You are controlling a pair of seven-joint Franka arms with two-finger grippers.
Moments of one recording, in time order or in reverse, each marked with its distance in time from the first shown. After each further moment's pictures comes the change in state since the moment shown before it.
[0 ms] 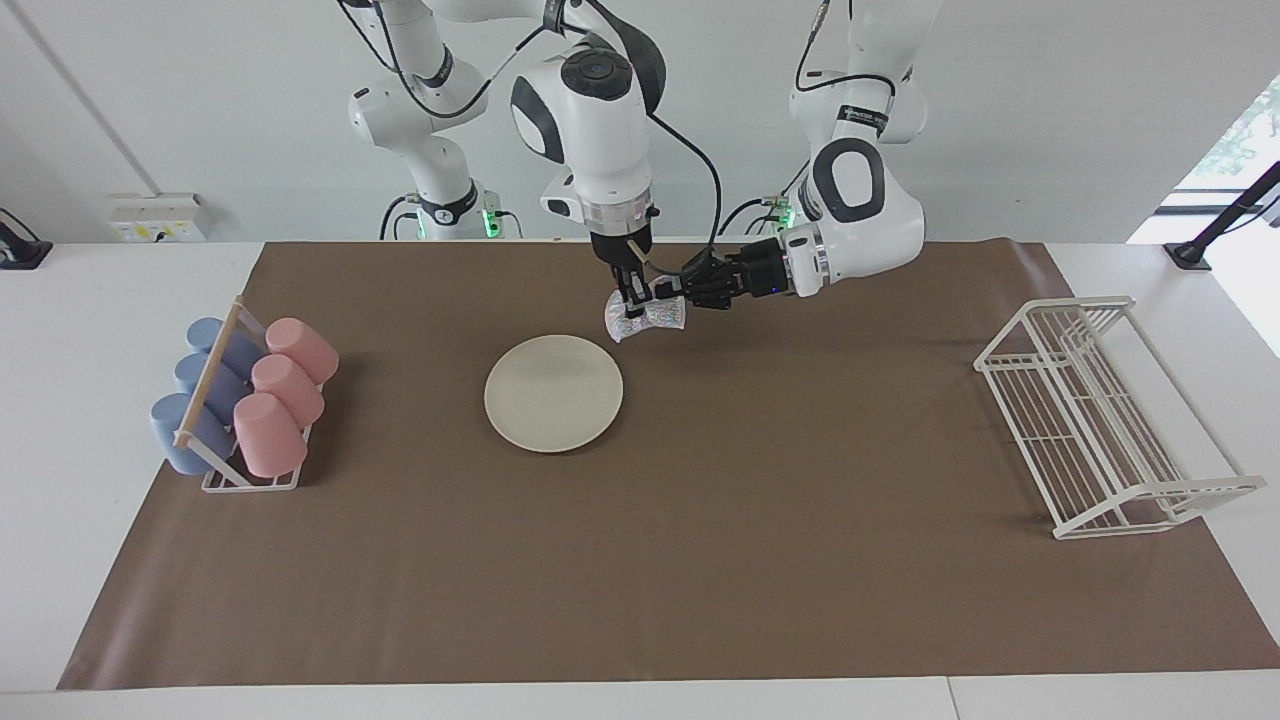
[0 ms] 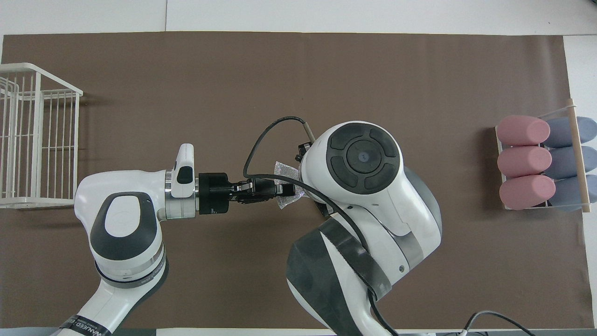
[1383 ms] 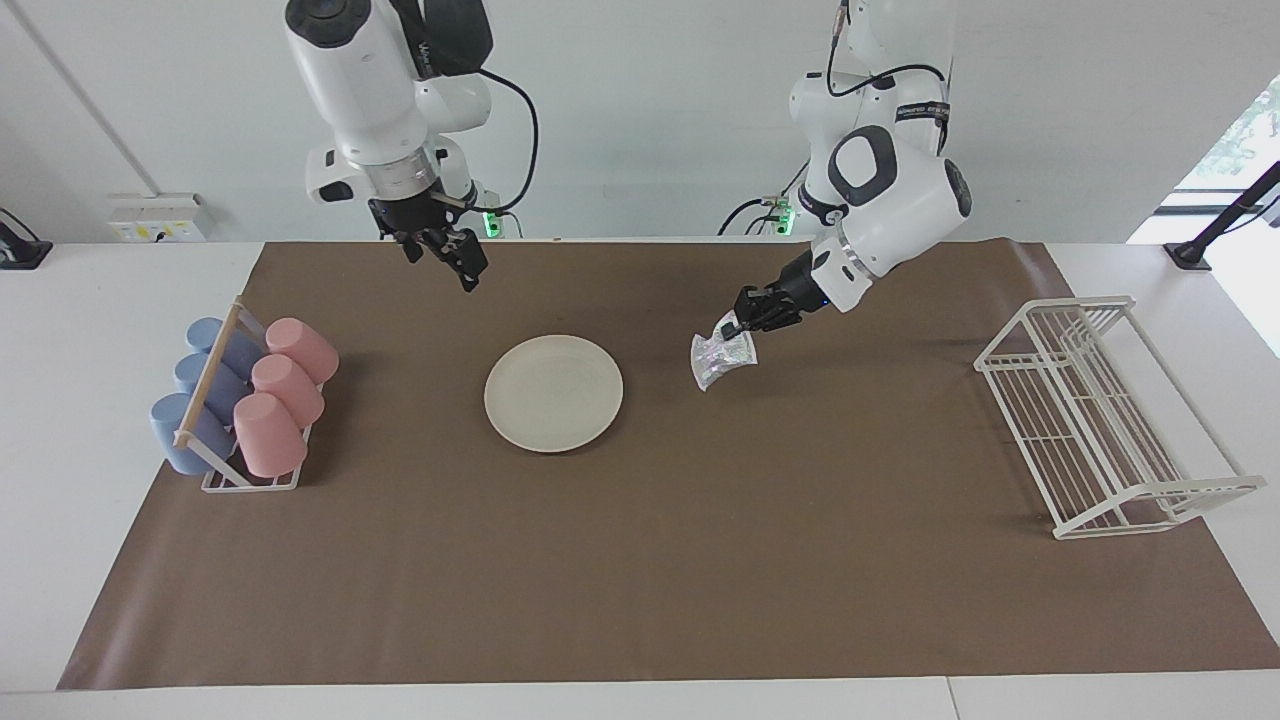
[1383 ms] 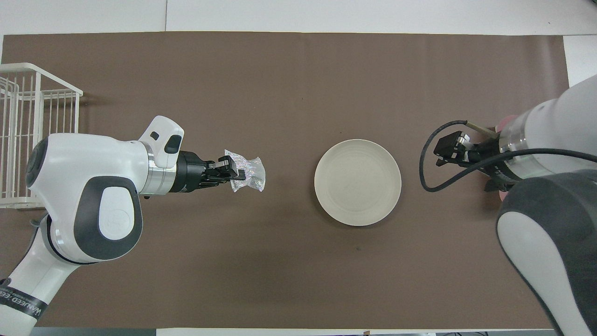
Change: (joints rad) left arm 0.040 -0.003 0.016 0.134 0.847 0.108 -0.658; right arm -0.436 -0.229 -0.016 -0.061 -0.004 -0.318 -1.158
